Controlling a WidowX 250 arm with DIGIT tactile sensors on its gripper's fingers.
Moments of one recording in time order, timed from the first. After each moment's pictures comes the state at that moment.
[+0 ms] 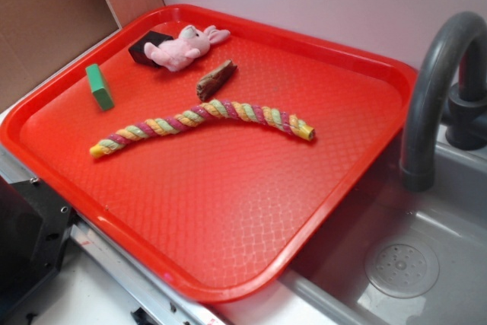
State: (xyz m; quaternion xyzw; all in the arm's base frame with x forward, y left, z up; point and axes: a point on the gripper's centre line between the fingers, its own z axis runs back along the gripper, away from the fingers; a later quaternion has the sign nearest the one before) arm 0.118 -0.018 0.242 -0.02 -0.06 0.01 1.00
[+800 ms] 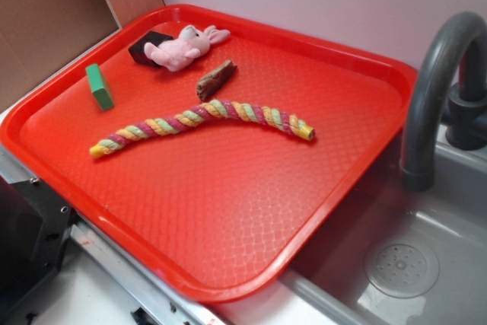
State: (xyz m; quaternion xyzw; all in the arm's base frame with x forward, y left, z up) arm 0.114 -0.016 0.223 -0.03 -0.08 0.26 0.96
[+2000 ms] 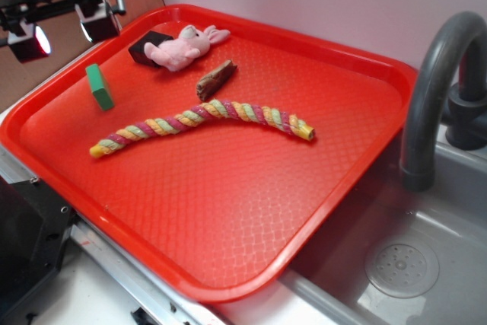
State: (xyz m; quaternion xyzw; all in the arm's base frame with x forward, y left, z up) arm 0.192 0.089 0.092 0.06 -0.05 0.50 0.86
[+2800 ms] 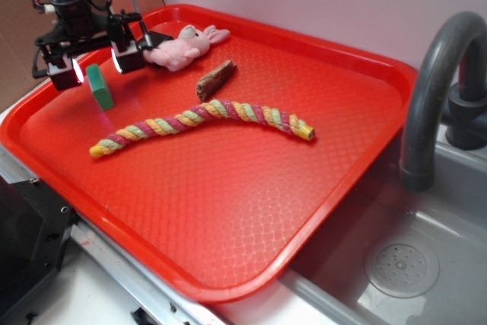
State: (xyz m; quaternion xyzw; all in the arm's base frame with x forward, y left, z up) arm 0.212 0.112 0.030 0.08 -0.03 0.52 0.85
